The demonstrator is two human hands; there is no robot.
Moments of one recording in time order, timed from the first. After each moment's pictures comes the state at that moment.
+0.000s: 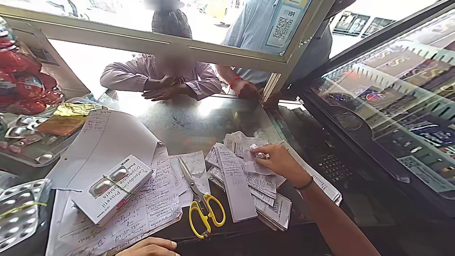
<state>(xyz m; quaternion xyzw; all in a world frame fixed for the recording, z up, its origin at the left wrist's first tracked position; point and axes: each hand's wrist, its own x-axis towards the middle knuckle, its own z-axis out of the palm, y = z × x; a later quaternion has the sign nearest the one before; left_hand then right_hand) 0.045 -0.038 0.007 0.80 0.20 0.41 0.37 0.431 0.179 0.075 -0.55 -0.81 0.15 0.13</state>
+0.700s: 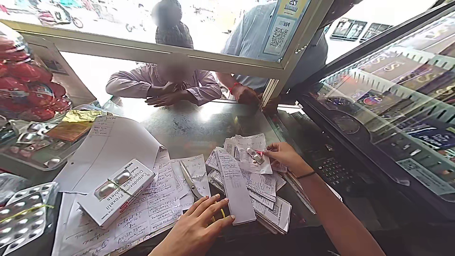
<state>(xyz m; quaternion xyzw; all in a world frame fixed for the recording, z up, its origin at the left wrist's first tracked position) 0.152 0.021 -0.005 0.88 0.32 0.36 0.01 0.449 0.207 0.079 -0.69 -0.60 0.34 0.20</state>
